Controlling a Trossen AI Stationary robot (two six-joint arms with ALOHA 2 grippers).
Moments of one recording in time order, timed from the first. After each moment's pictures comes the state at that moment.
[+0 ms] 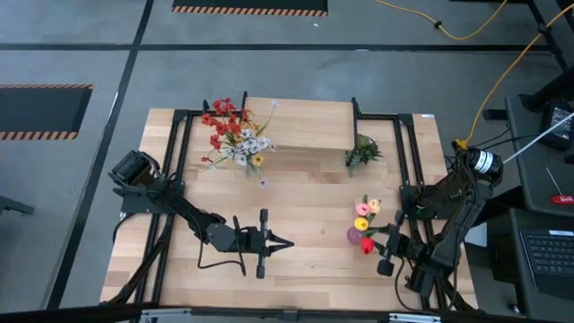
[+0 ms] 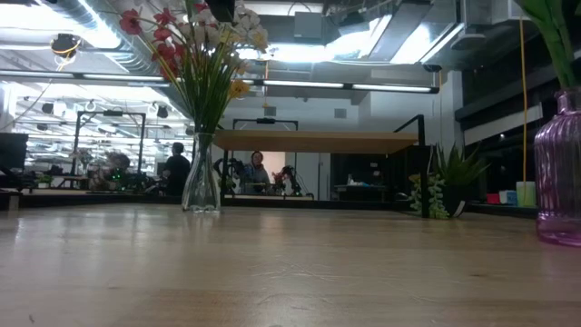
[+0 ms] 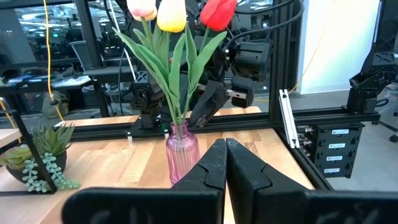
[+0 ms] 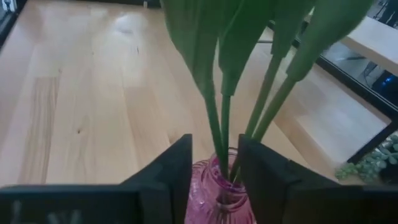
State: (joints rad) left arm -0.56 1.73 0.82 0.92 -0.58 0.05; right arm 1.18 1.51 0.82 -0.97 1.18 1.52
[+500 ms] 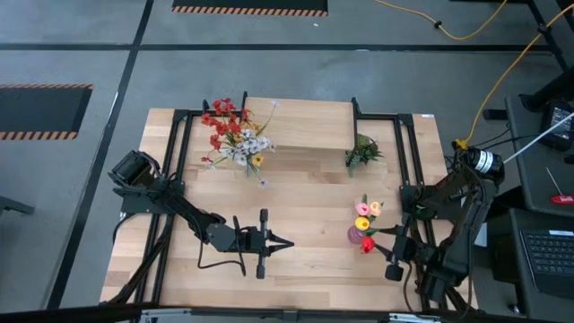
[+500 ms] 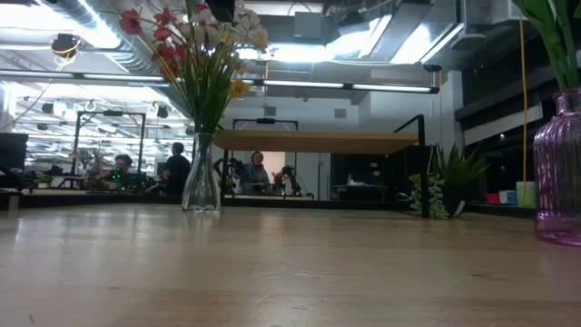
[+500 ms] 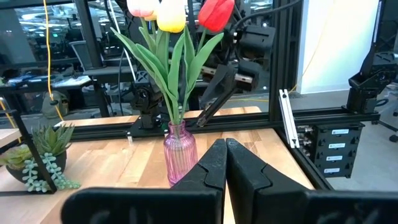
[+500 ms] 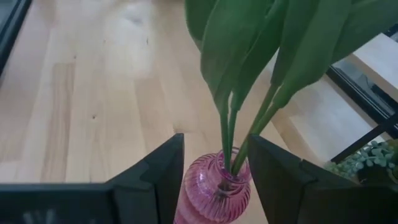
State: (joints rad) left arm -0.56 1.73 0.82 0.92 -0.58 0.05; right arm 1.23 1.51 0.97 -1.21 1.10 1.54
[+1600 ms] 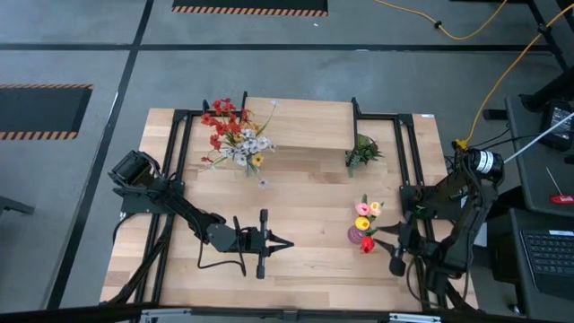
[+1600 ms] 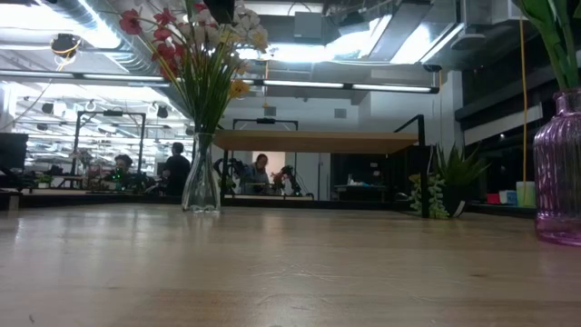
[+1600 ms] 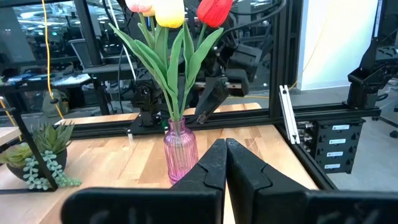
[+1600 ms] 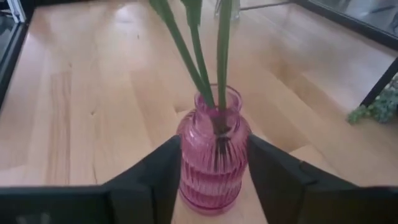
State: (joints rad) left arm -0.56 1.73 0.82 0.90 -0.58 0.05; right arm 1.35 1.51 0.78 -1.14 1.08 1.93
